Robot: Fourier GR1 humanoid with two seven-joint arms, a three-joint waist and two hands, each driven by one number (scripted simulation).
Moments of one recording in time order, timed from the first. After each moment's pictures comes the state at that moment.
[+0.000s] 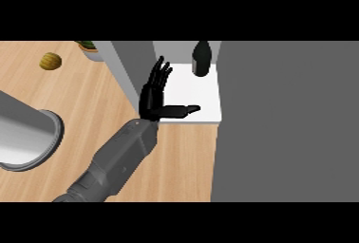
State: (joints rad) left arm -0.85 0.01 -0.48 -0.44 0.92 0.22 -0.83; right arm 0.10 -0.04 -0.04 -2.29 -0.17 0.26 0.32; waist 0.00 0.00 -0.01
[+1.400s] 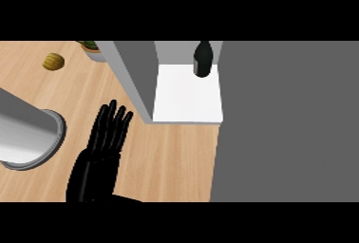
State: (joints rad) left arm -0.11 0.44 -0.66 -1.86 0.68 0.55 -0.42; right arm 0.09 -0.14 0.05 -2.35 -0.16 0.37 0.40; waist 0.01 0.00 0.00
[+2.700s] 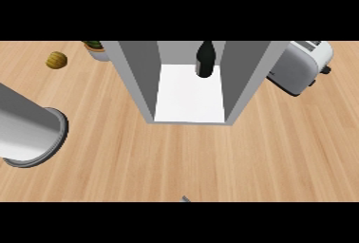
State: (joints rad) left arm 0.58 0.76 -0.09 -2.15 0.91 0.12 -0.57; right arm -0.11 -0.01 0.72 -2.35 0.08 0.12 0.68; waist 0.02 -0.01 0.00
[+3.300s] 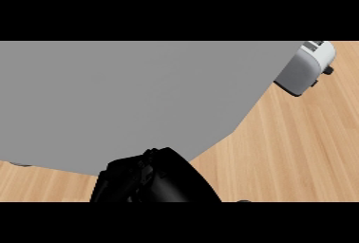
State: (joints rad) left arm 0.65 0.78 0.11 -2.10 1.00 -0.09 -0.52; right arm -0.63 0.00 0.72 -1.98 0.09 -0.22 0.70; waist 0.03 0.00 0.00
